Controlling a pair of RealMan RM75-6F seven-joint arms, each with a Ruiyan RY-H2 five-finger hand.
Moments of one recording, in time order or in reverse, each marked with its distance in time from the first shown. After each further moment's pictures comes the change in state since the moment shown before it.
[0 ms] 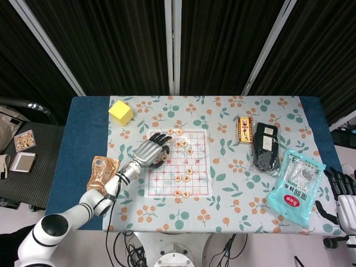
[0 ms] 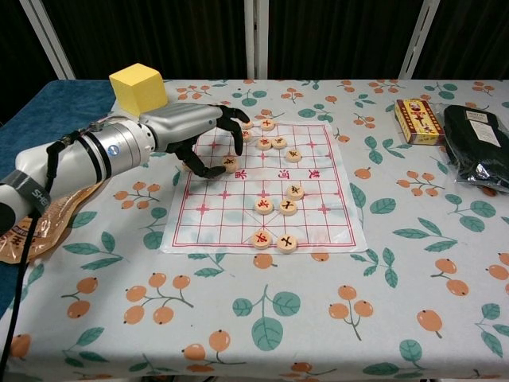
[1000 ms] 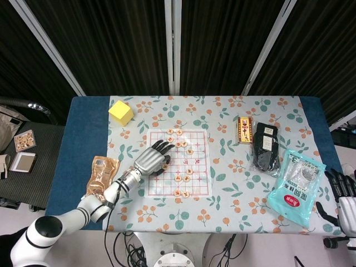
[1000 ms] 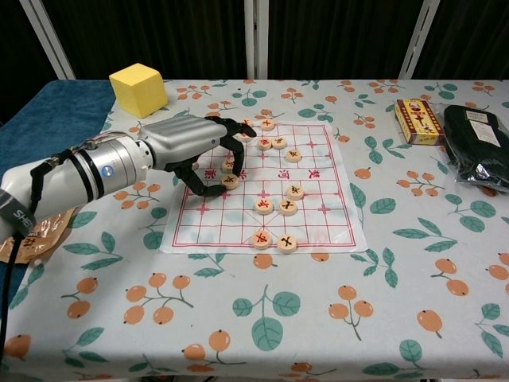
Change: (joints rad) left arm 0.045 0.037 0.026 -0.123 0.036 0.043 0.137; right arm -0.014 -0.003 -0.004 -0.003 -0.016 0.031 -0.005
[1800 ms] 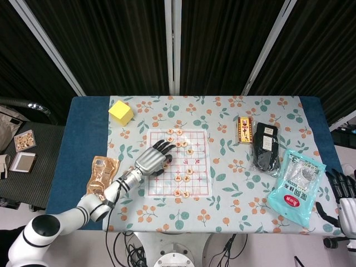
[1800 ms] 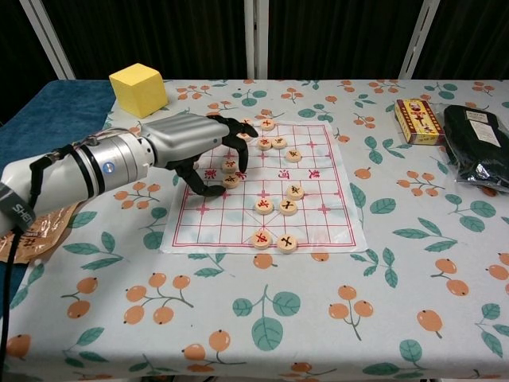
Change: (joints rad) left arm -0.005 0.019 -0.018 -0.028 0.012 -0.038 0.031; right arm -0.010 -0.004 0.002 -0.001 -0.006 0.029 -0.003
